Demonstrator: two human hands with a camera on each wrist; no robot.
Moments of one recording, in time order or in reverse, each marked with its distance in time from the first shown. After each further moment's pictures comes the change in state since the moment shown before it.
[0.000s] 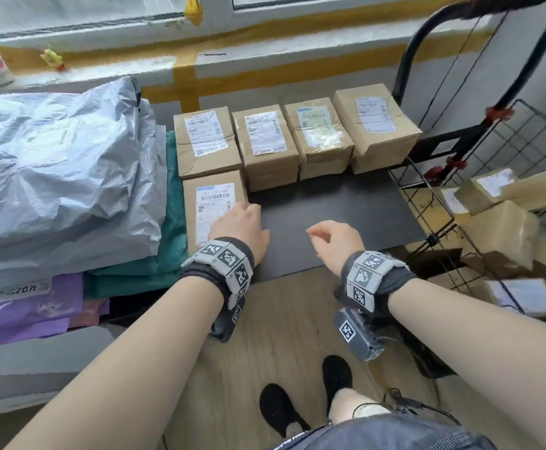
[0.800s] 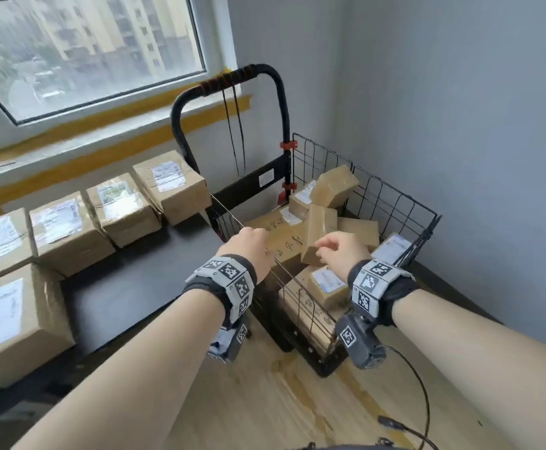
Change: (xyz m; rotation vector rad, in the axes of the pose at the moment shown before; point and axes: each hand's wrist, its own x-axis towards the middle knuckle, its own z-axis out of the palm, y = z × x) left_hand -0.072 0.364 0.047 0.050 -0.077 0.475; right_hand -0.146 0.225 -0.272 0.153 0.407 0.232
